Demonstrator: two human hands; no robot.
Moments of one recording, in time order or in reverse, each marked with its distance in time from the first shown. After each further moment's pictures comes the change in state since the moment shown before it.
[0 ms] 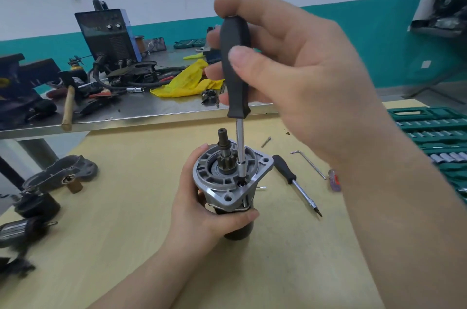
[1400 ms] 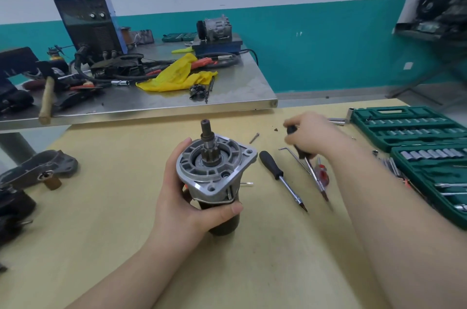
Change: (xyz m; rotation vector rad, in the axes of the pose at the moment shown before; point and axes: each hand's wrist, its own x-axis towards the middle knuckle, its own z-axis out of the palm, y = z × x) left_hand -0.002 0.001 0.001 -0.029 0.020 -0.065; right_hand -0.007 0.183 -0.094 -0.935 -0.078 0.874
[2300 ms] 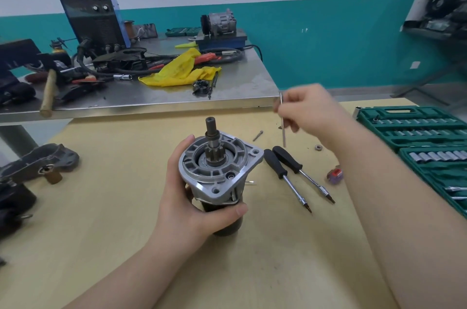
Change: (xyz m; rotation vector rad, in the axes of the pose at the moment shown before) left_hand -0.001 0.006 0.002 -0.016 -0.028 0.045; right_hand -0.017 -0.033 -0.018 0.531 0.066 -0.234
